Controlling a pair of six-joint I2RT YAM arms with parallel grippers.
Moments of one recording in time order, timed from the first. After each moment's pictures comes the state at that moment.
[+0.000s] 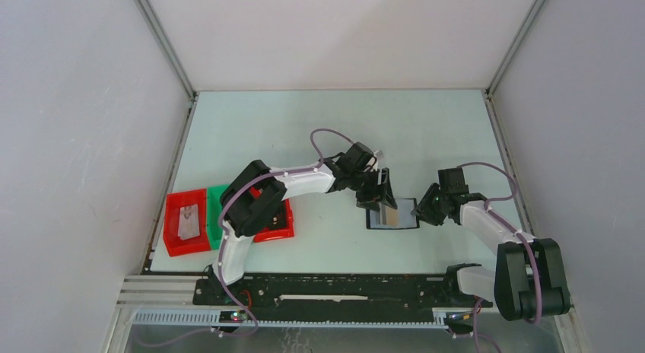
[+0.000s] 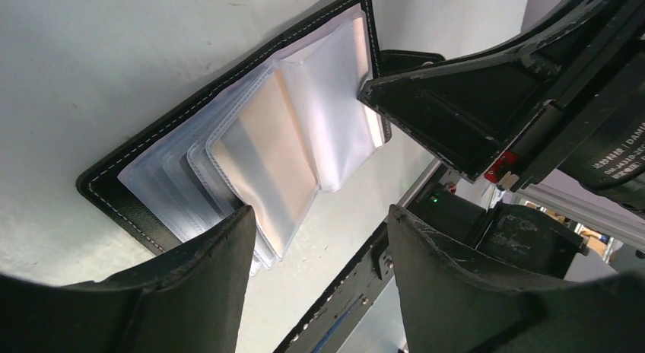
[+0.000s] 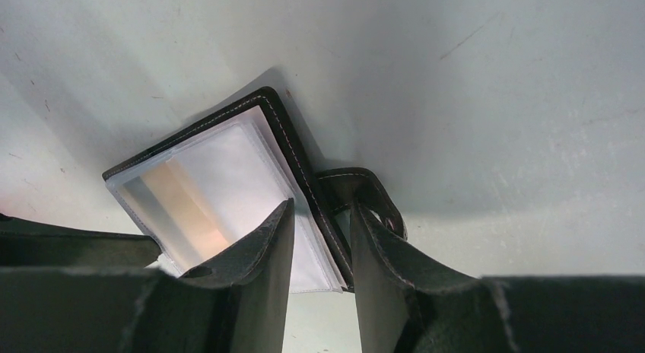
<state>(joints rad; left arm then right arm) -0.87 2.06 1.38 -0.17 0.50 -0.85 0.11 1.21 0.51 -0.37 -0.11 0.72</state>
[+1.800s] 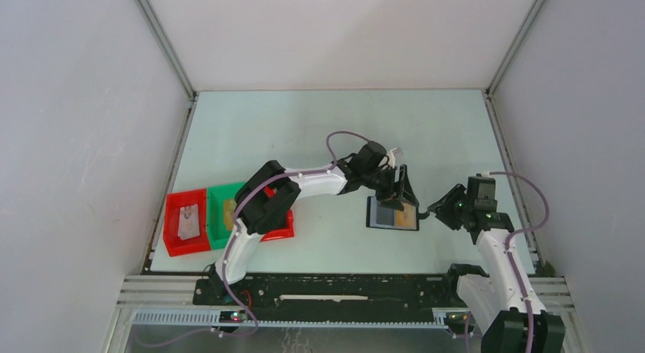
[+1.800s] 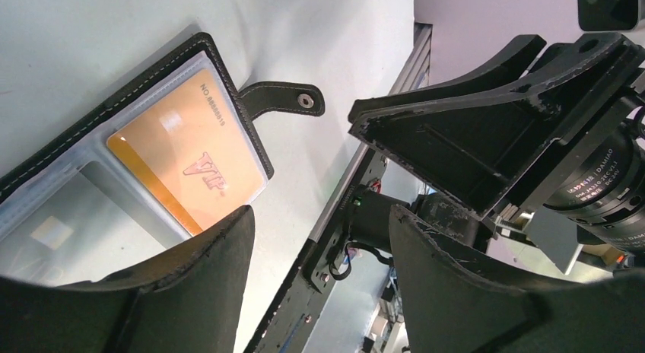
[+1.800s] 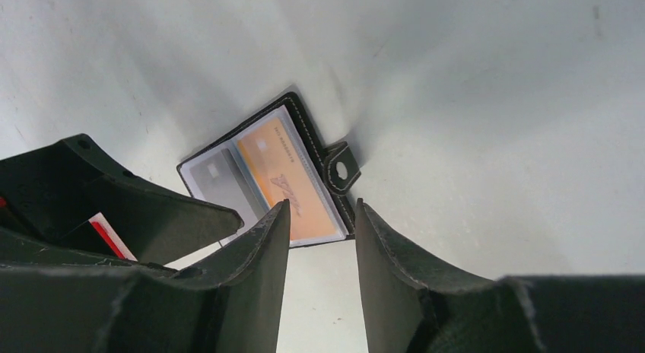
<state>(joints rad) -0.91 2.17 1.49 0.05 0.65 -0.98 -0.09 0.84 0.48 -0.55 -0.17 0.72</state>
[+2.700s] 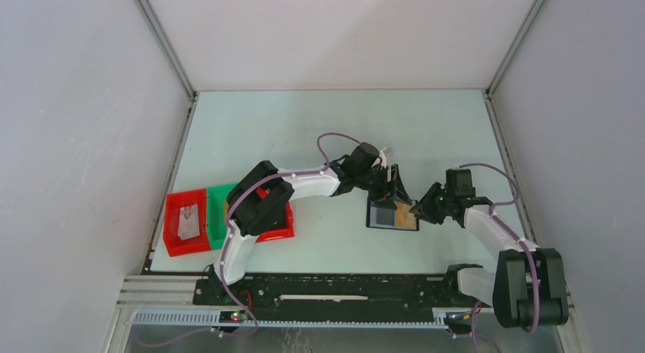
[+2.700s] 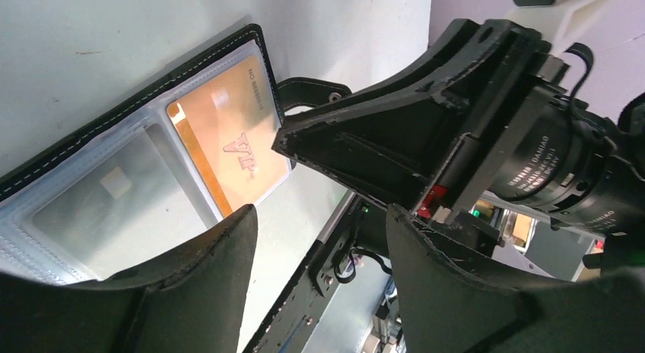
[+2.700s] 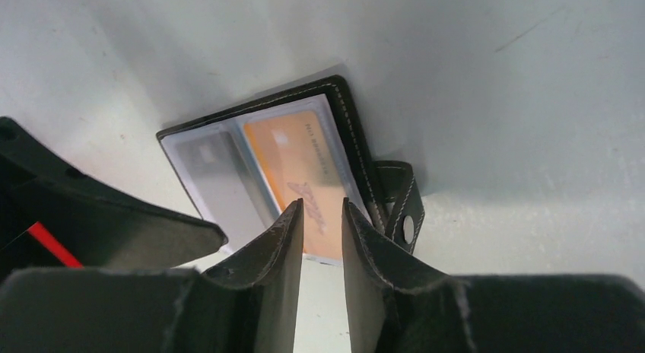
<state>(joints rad) -0.89 2.11 1.39 0.07 0.59 -1.02 0.03 1.14 0.48 -0.34 -0.28 0.70</state>
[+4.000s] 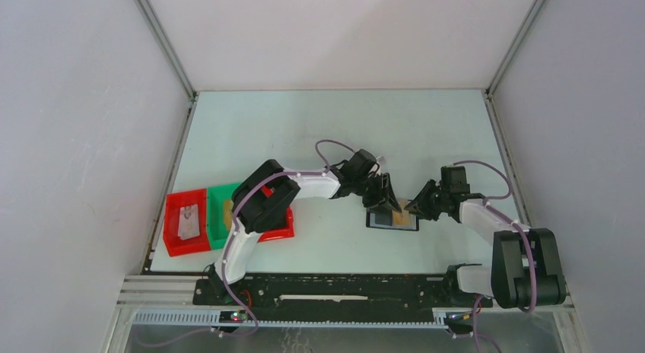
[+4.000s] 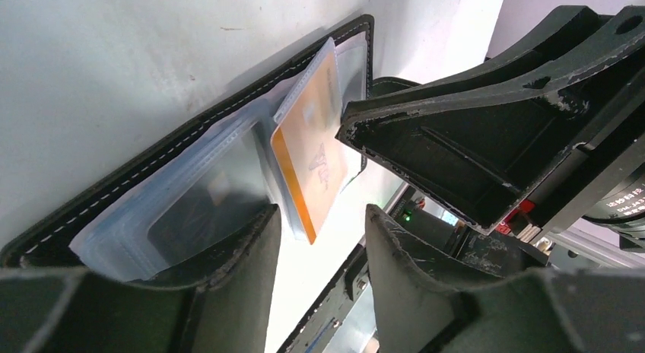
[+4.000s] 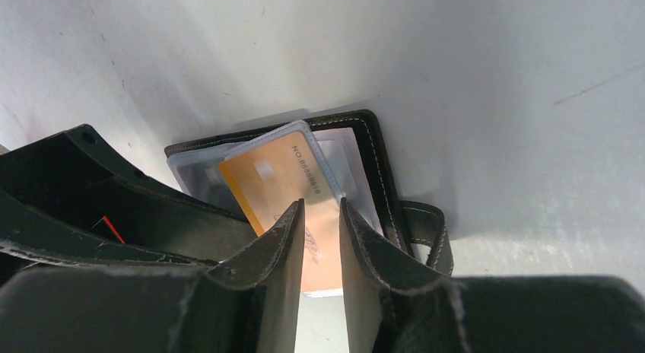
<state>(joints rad) -0.88 2.16 1.37 0.02 0.55 -1.01 0.06 1.27 0.49 -0.22 -0.30 0.70</state>
